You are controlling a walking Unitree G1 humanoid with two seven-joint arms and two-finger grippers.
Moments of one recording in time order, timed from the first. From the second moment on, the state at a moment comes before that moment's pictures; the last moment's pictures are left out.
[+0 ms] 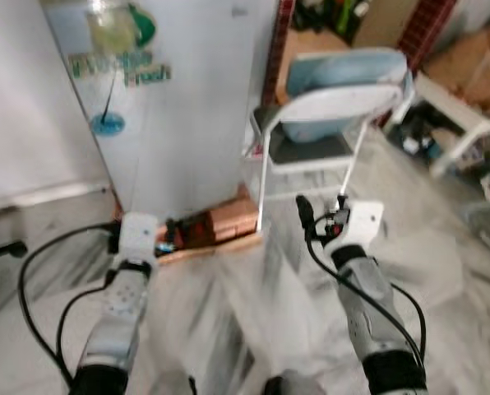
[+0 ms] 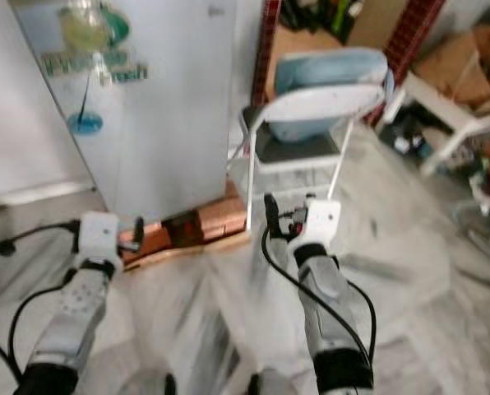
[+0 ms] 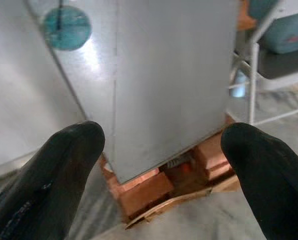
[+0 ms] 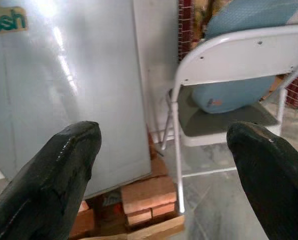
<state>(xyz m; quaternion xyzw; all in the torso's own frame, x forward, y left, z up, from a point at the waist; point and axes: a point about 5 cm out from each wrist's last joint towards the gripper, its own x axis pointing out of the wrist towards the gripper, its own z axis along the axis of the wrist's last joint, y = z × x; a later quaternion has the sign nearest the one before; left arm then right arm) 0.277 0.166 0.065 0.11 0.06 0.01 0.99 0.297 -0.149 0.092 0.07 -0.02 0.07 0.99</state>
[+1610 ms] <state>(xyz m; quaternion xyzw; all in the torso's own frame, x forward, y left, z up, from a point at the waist) 0.272 0.144 0.059 0.10 0.07 -0.05 0.99 0.282 -0.175 0.077 0.05 -0.01 0.01 1.00</state>
